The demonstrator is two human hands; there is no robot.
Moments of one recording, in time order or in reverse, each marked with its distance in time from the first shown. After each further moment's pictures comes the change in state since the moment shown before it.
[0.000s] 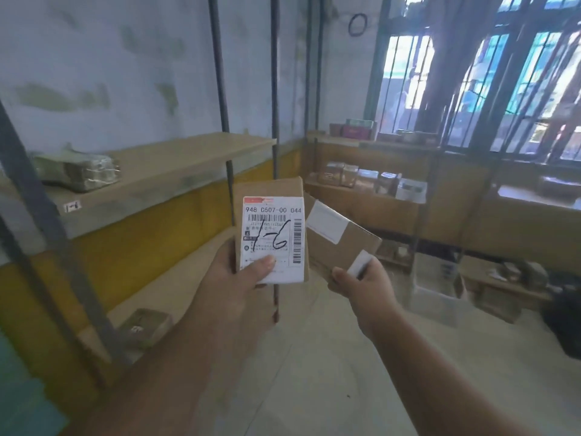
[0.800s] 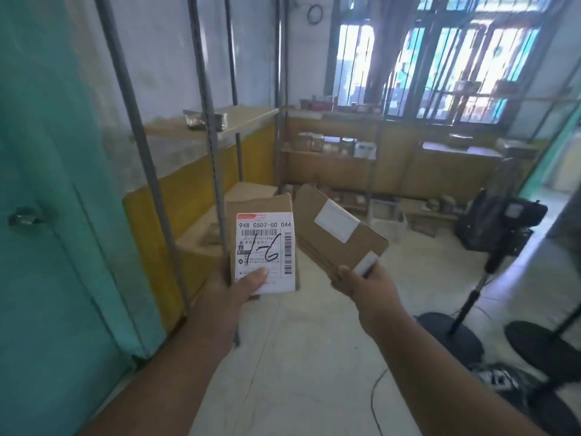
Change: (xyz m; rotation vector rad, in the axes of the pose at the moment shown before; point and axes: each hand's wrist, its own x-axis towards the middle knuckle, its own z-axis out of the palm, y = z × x) left_hand -0.462 0.152 -0.279 -0.019 -0.114 -0.130; right_hand -0.579 -0.039 0.175 0.205 0.235 0.056
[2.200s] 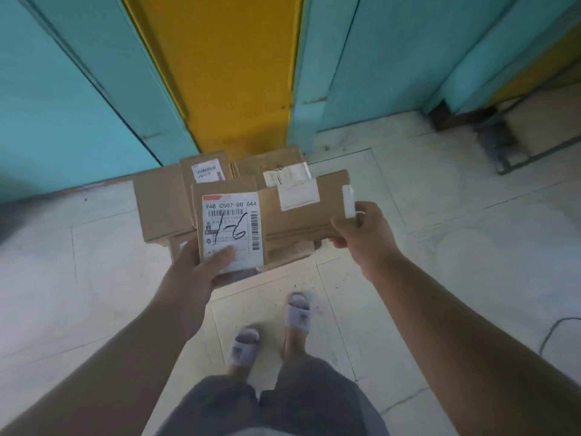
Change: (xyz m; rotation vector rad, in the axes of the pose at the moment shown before) left_hand -0.816 -0.094 -0.491 -0.212 1.069 -0.489; right_hand -0.713 0.378 0.316 -0.813 -1.003 0.419
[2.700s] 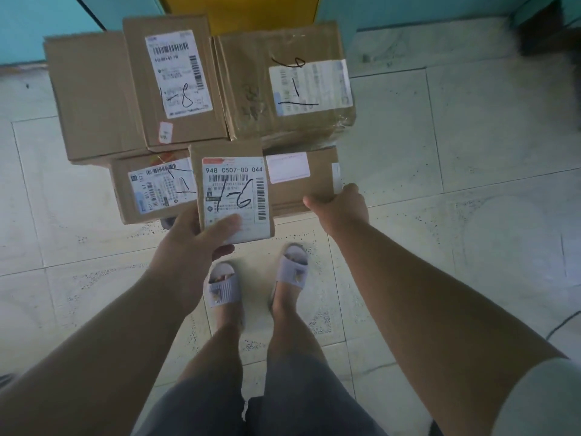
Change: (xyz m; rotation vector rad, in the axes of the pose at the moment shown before) left_hand 0.111 -0.142 -0.003 0.070 0.170 -0.187; right_hand 0.143 0.169 0.103 -0.655 -0.028 0.254
